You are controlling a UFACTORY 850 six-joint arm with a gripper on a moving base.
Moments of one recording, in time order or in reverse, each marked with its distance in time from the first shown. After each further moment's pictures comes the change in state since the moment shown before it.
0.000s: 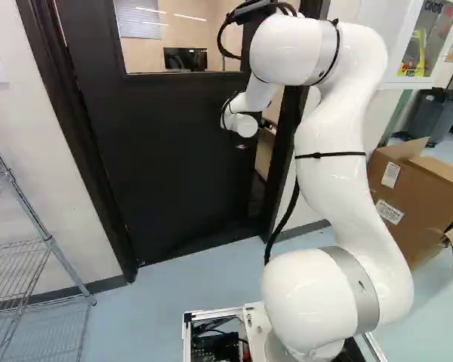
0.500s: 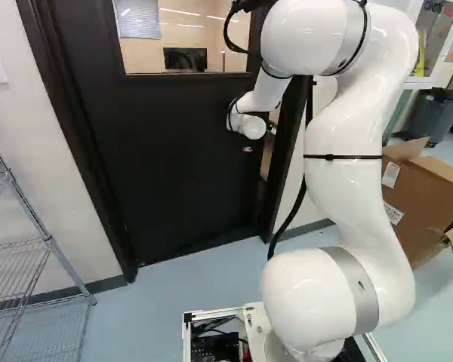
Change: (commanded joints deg) arm -2.0 5.6 7.3 1.8 0.6 0.0
